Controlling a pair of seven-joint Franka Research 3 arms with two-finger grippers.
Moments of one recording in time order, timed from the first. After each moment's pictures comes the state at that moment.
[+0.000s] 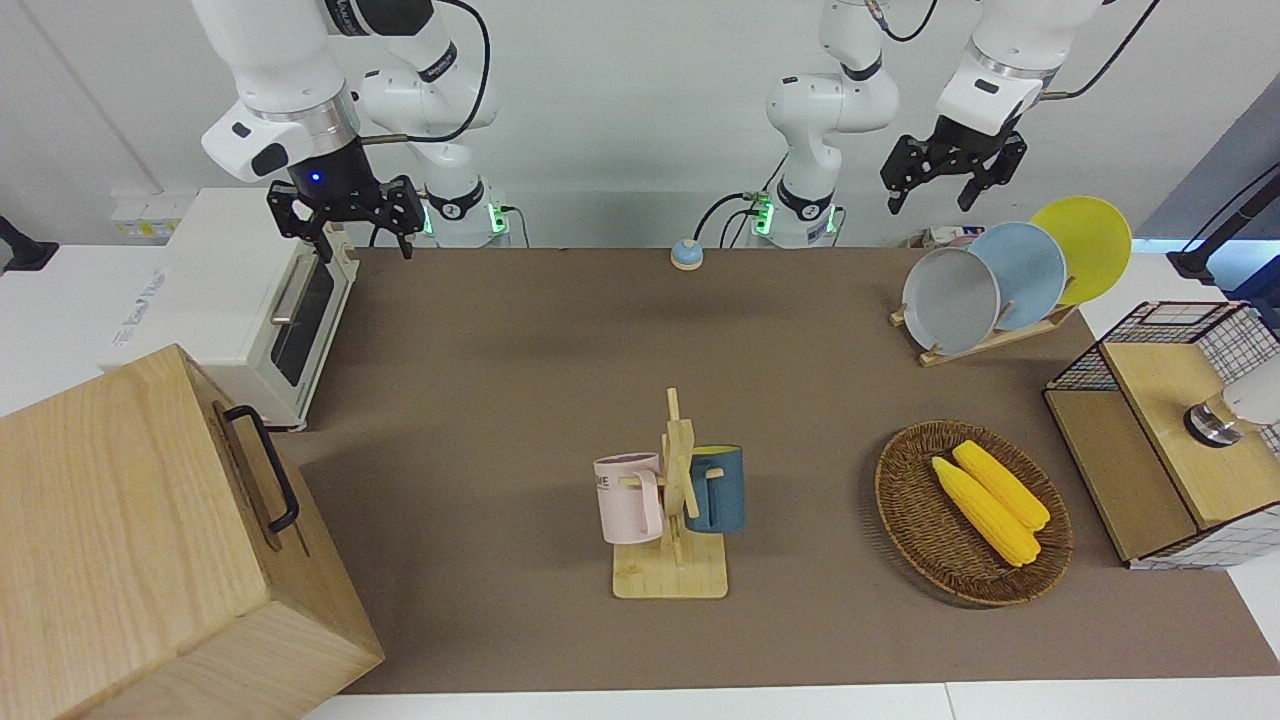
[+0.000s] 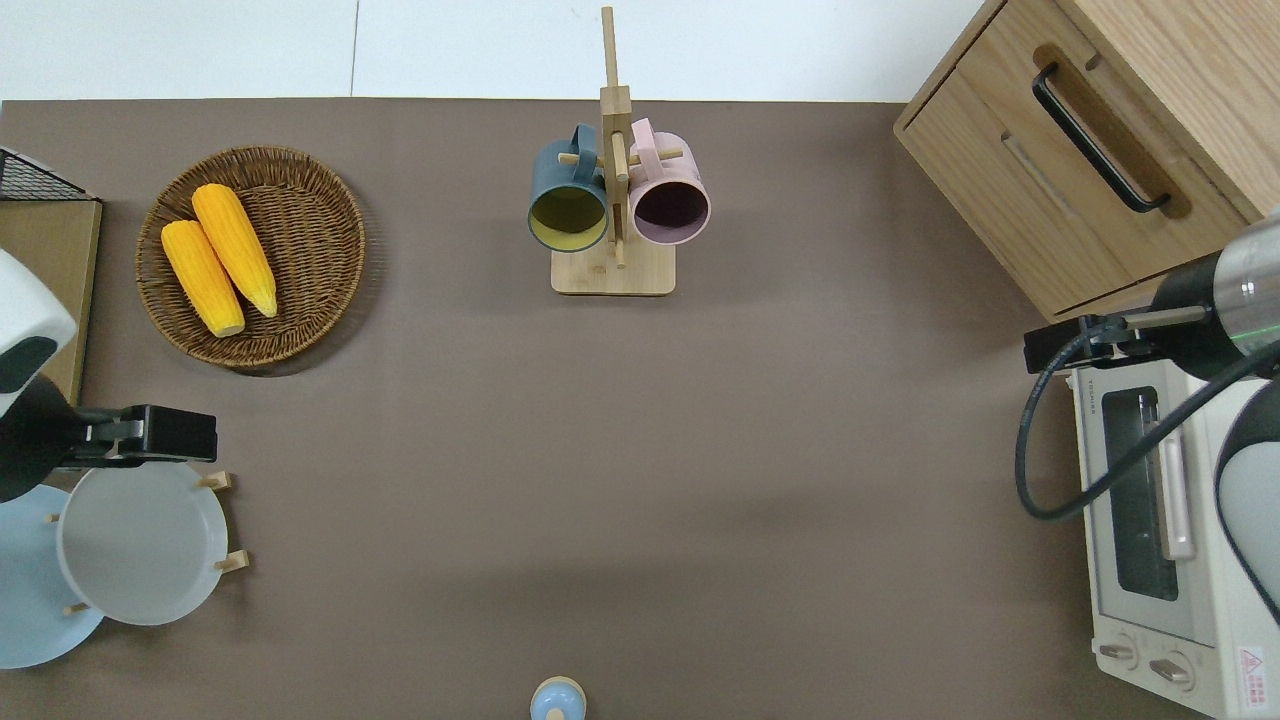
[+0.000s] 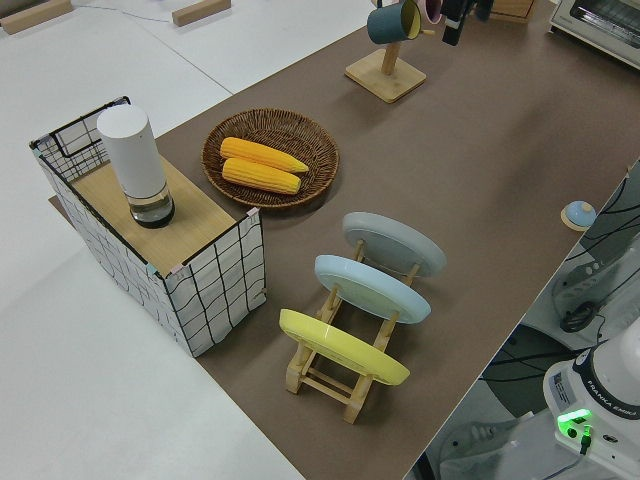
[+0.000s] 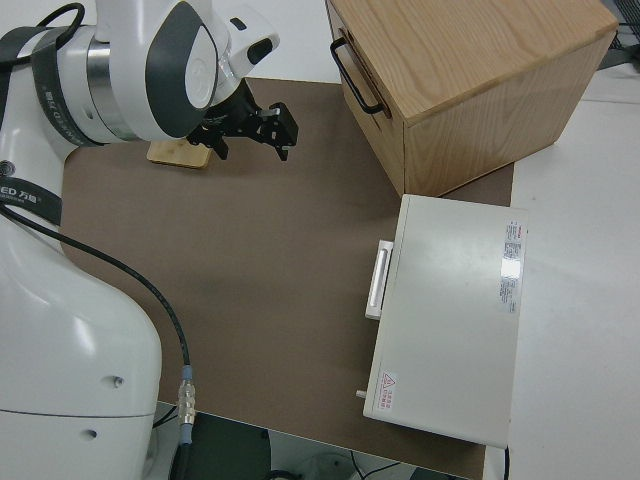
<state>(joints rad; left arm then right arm) -0.02 -0.12 -0.09 -1.60 -0.01 1.43 -0.12 -0.04 0.03 0.13 -1.49 -0.02 1.51 0.04</state>
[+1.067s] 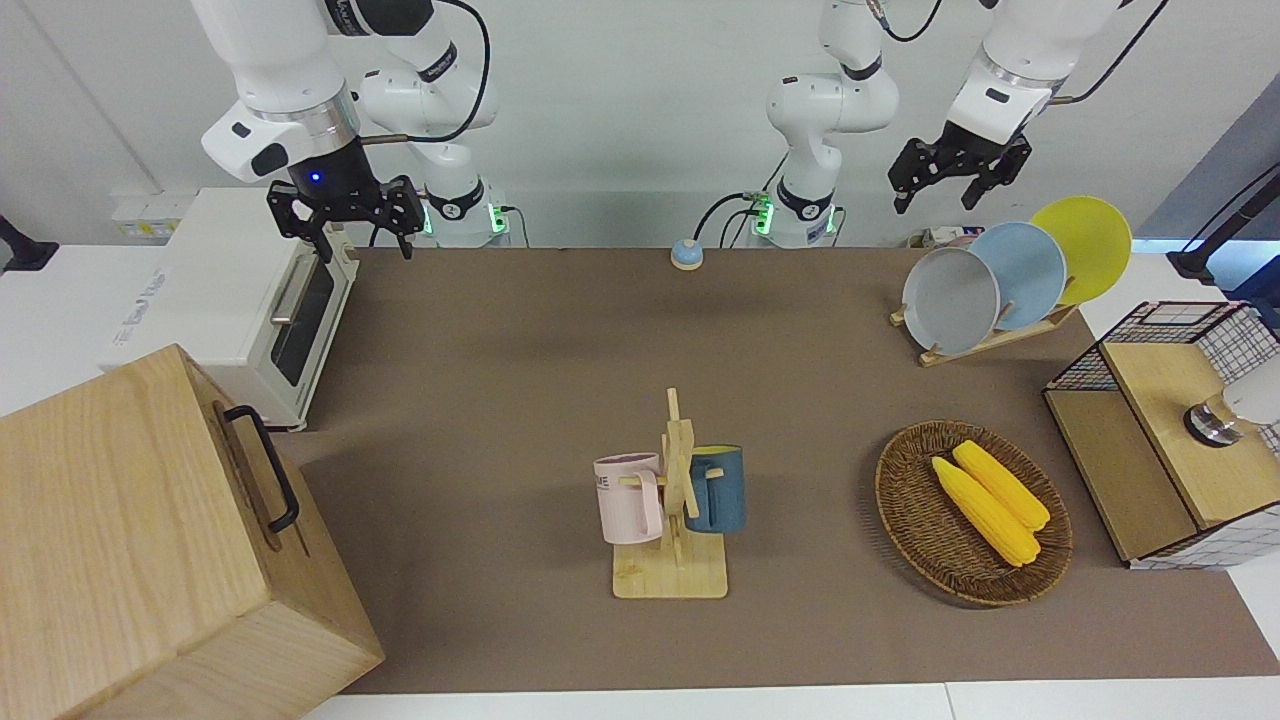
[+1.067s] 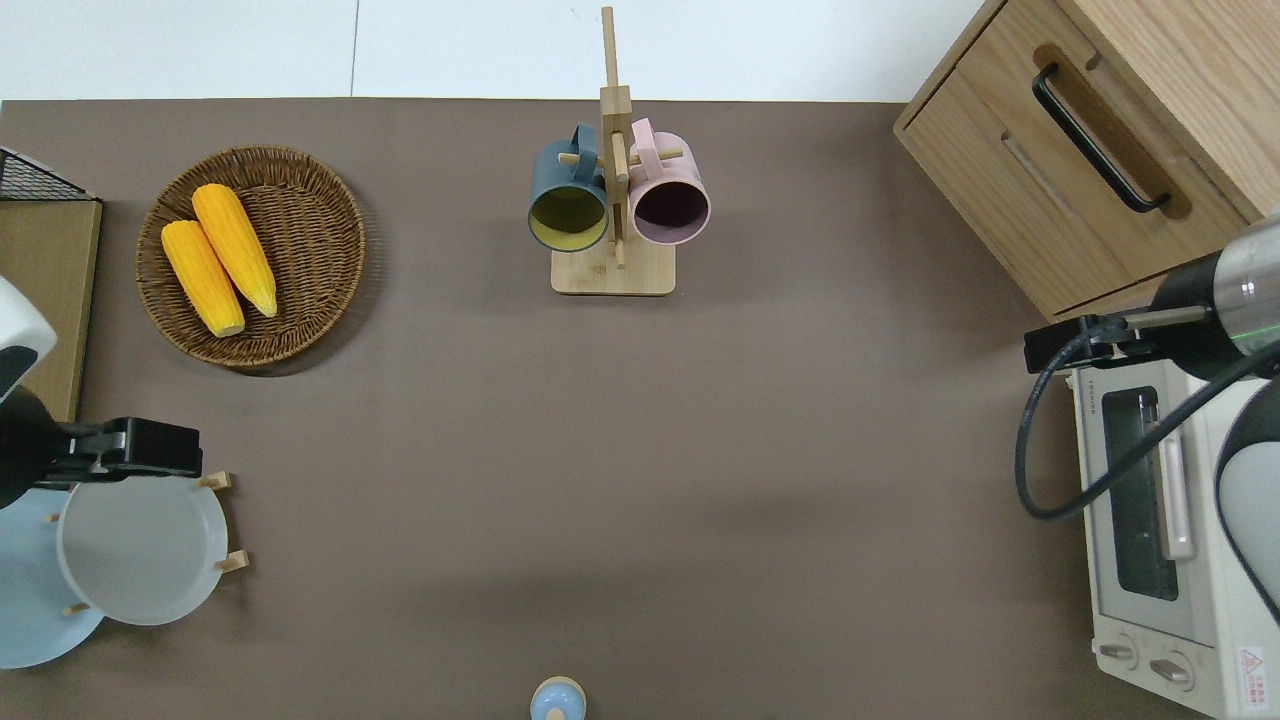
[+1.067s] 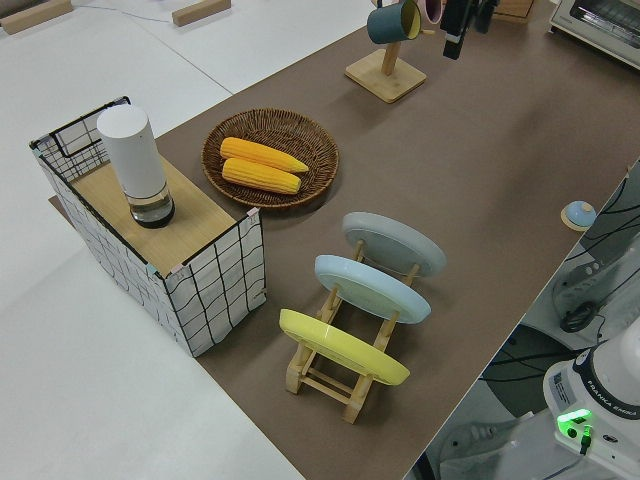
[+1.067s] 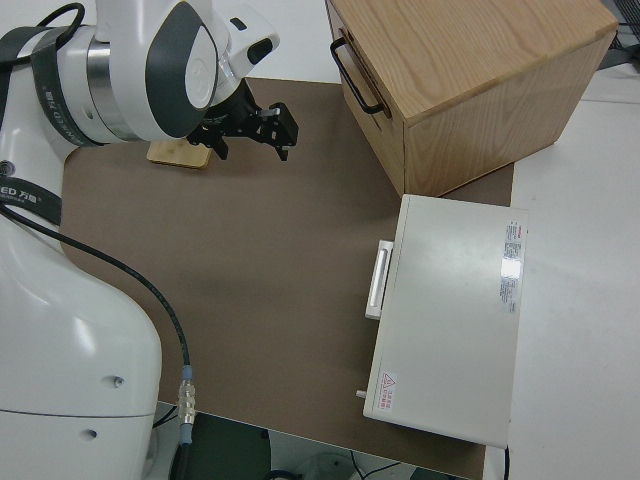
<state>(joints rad) -0.02 -0.13 -0.05 -1.63 -0.02 1.41 -0.11 -0.04 0.03 0.13 -1.49 -0.02 1.51 0.04</state>
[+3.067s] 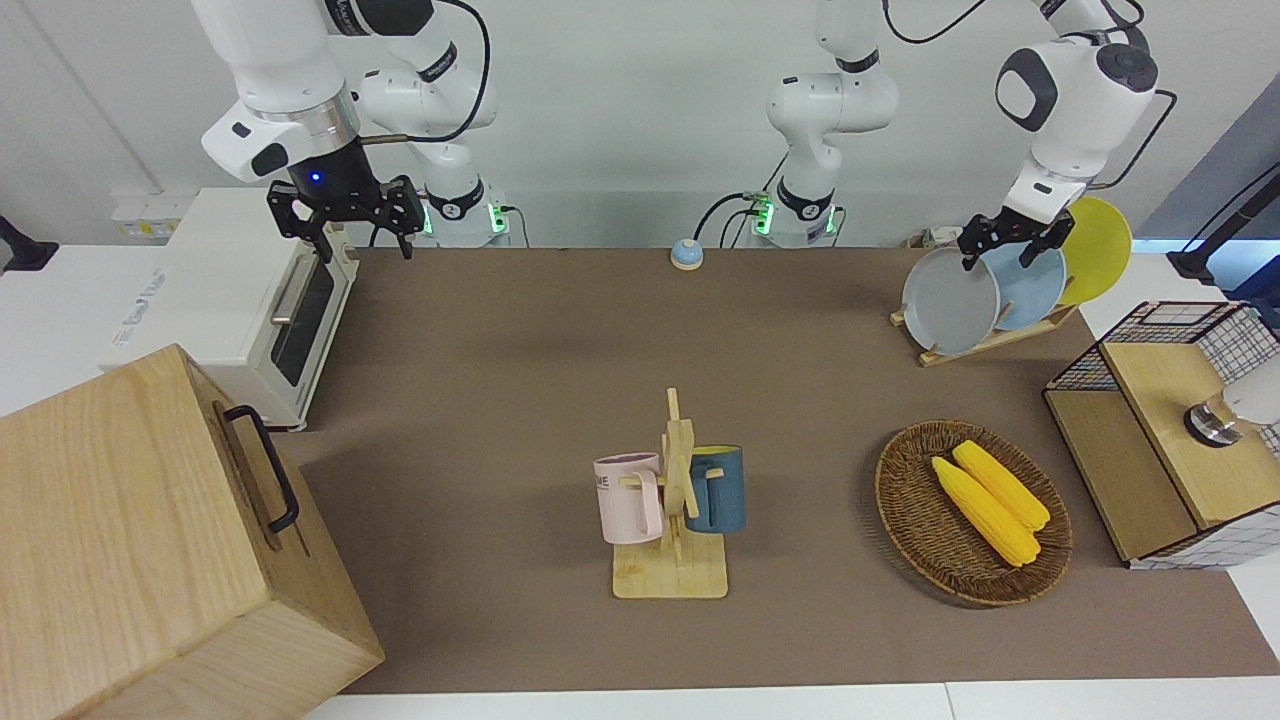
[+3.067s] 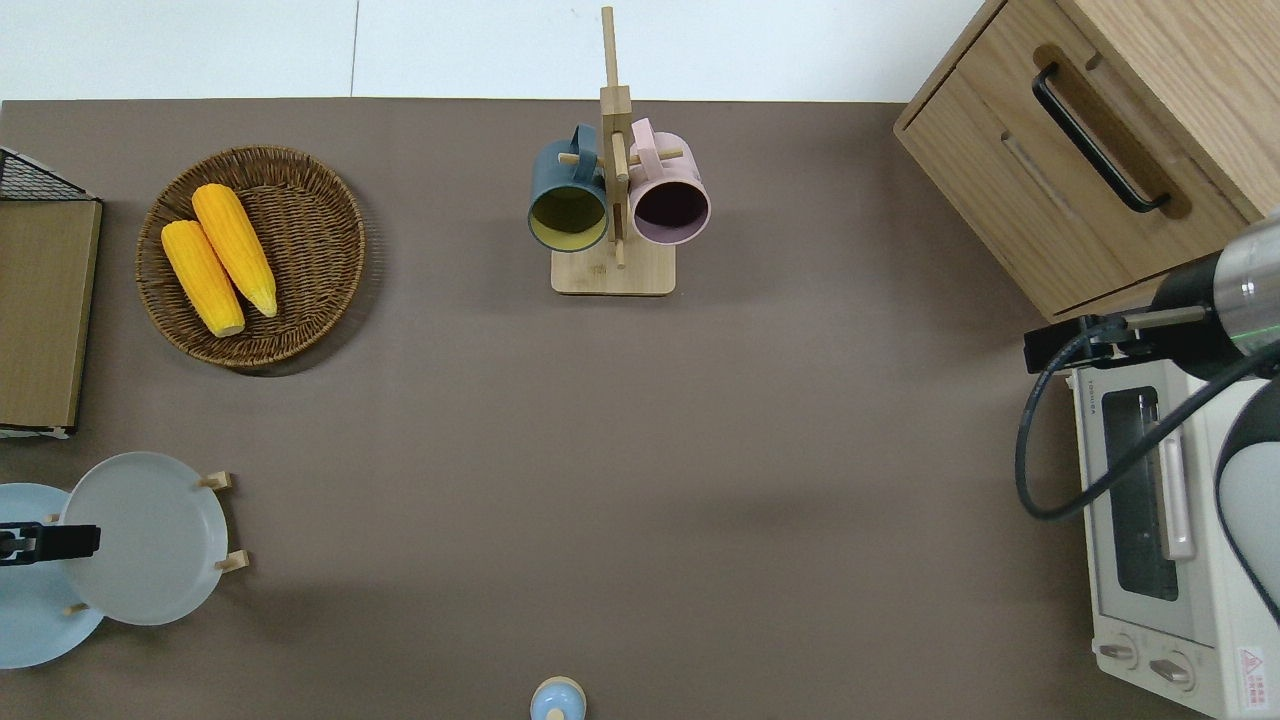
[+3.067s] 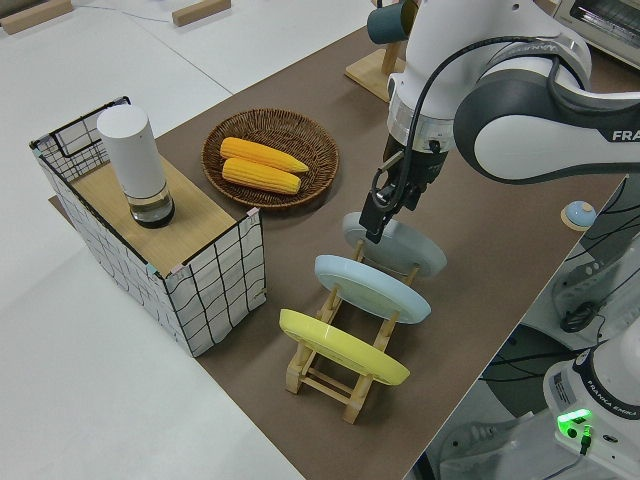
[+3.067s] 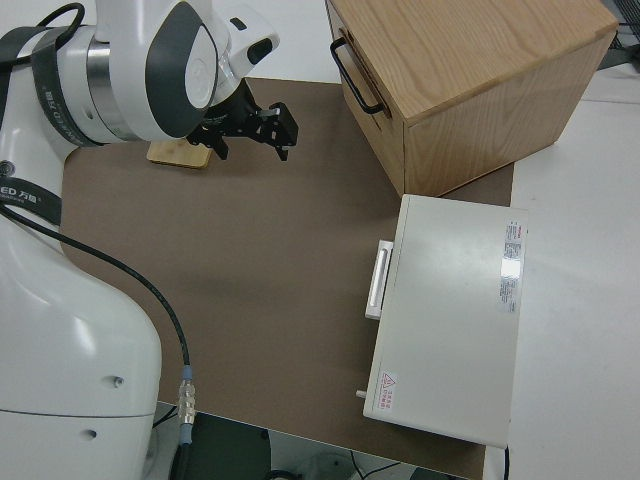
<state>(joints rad) -0.01 -0.33 0.30 -2.29 0.18 1.96 0.23 -0.04 0.03 0.13 -1.49 -0.02 1.51 0.04</state>
